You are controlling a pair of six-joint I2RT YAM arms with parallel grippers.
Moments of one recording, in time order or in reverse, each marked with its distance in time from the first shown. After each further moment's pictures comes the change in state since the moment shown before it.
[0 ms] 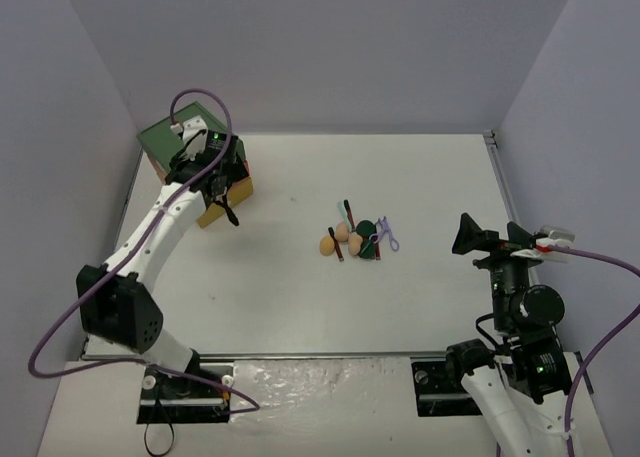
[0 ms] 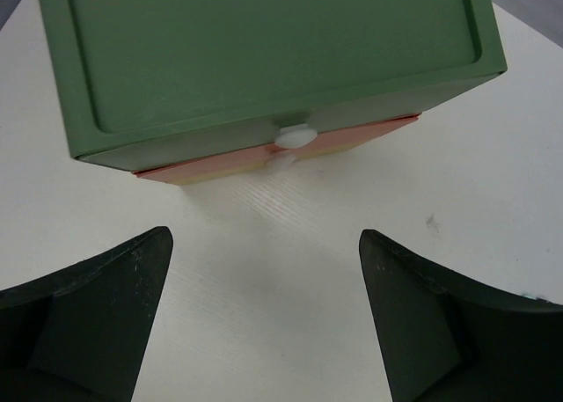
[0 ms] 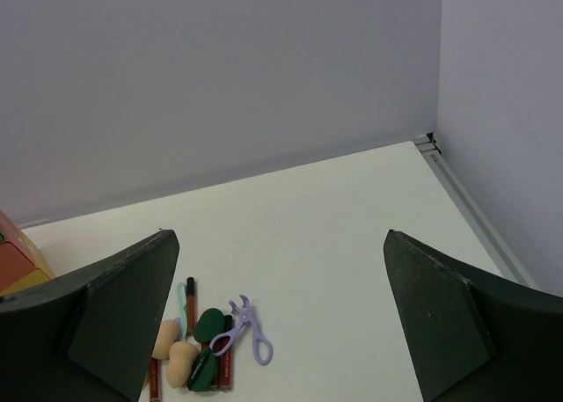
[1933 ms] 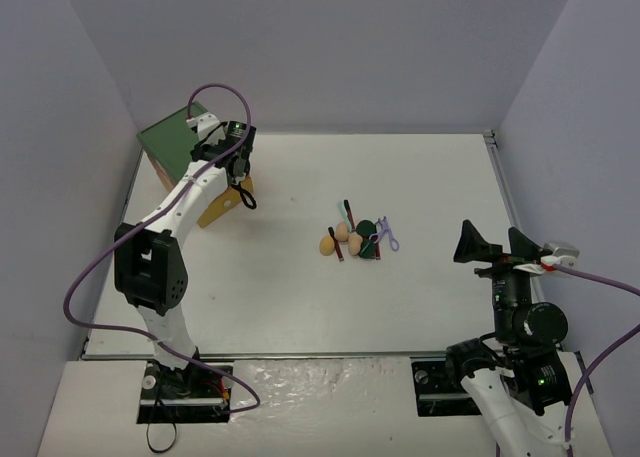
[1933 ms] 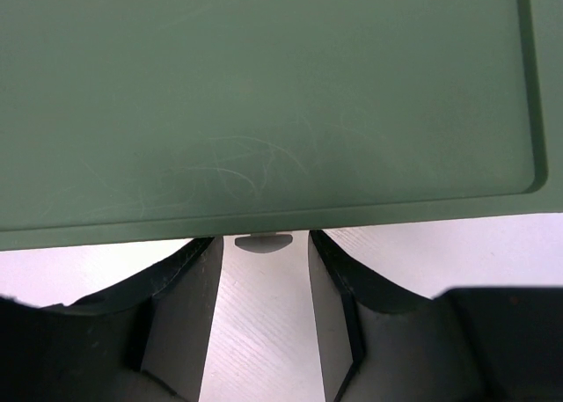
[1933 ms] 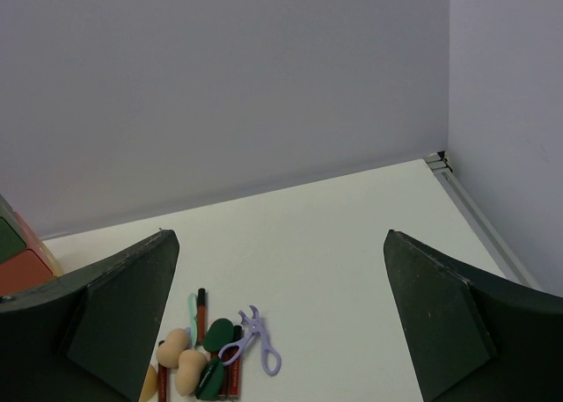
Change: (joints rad) left arm -0.006 0.314 0.212 -0.044 -0.175 -0.079; right arm 0.042 -0.112 -0.057 0.030 0.014 -0.012
